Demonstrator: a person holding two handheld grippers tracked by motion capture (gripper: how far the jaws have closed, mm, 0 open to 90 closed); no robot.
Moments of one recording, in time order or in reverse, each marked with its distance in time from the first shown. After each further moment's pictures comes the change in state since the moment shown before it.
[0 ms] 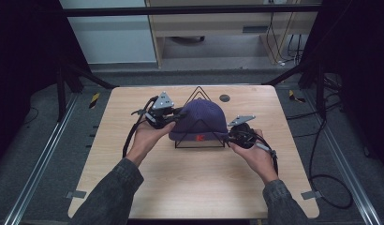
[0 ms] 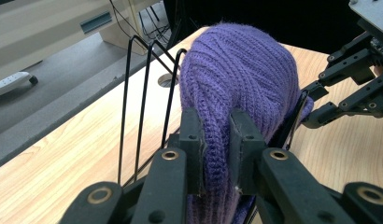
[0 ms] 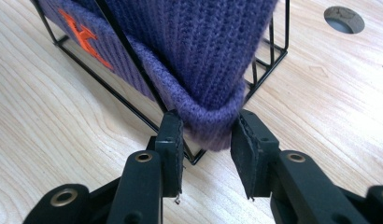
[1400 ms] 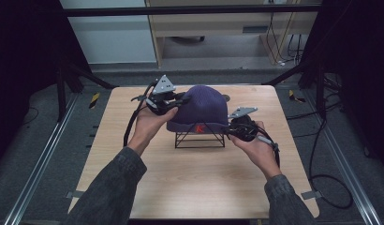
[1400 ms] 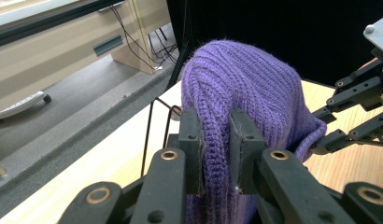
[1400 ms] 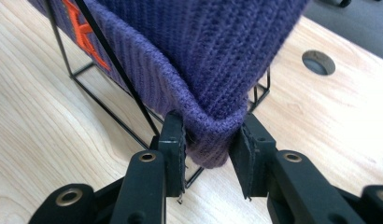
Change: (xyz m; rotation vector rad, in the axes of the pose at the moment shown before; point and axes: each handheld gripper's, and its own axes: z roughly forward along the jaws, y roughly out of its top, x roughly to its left) left arm 0.008 0.044 -0.008 -0.060 0.025 0.000; right arm 0.000 0.027 -0.024 -0.060 -0.011 -0.039
